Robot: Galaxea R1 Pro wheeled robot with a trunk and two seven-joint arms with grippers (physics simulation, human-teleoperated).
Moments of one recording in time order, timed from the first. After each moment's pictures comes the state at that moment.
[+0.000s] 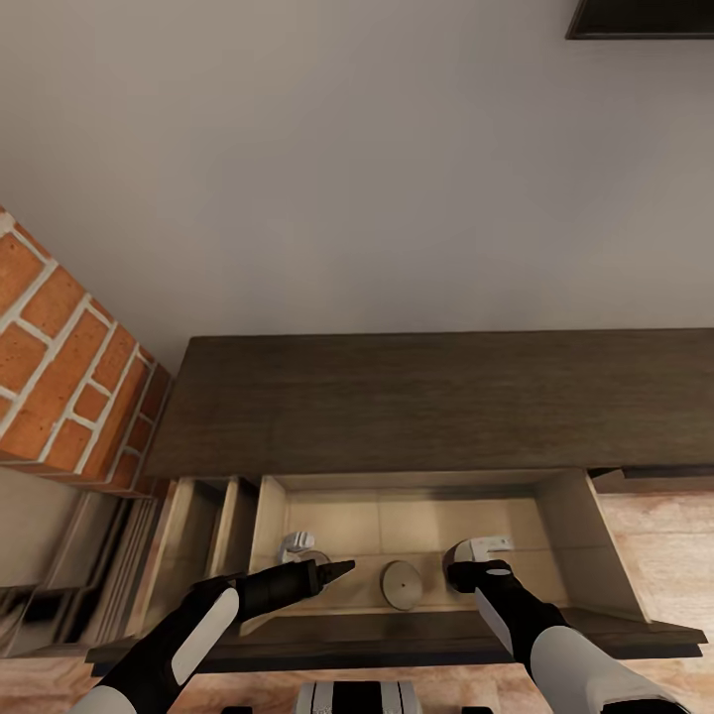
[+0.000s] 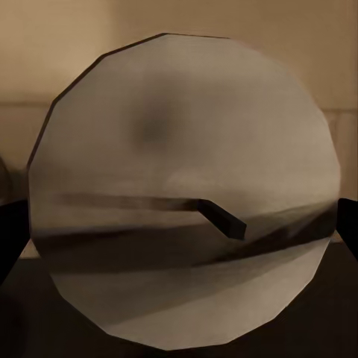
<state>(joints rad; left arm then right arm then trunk) -0.47 0.12 -0.44 -0.86 0.79 0.46 -0.60 -0.68 0.00 0.07 -0.30 0.00 0.18 -0.14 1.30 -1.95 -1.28</state>
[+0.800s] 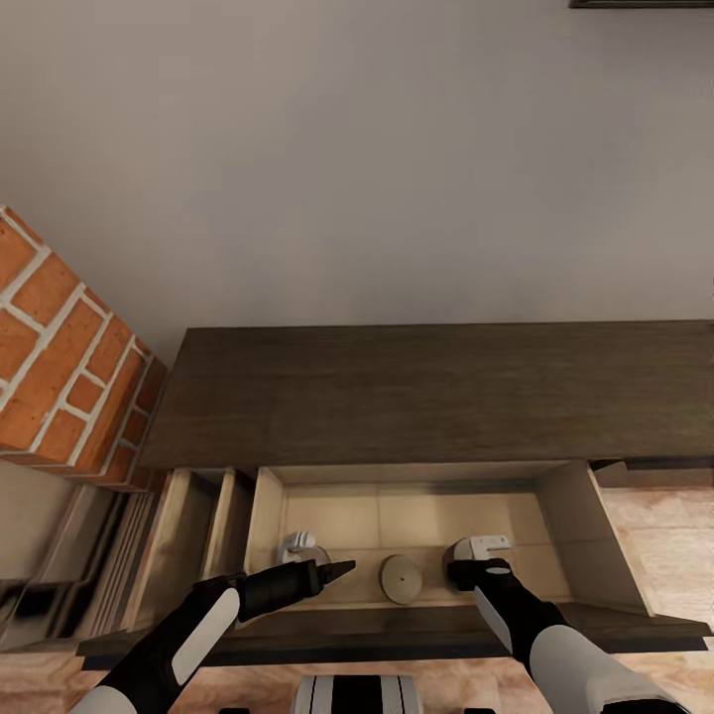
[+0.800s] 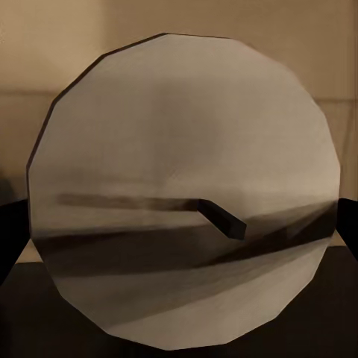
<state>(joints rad) -0.47 0.12 -0.44 -0.86 0.79 0.46 -0.60 -0.68 0.00 0.08 -0.31 0.00 0.18 -0.14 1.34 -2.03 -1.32</state>
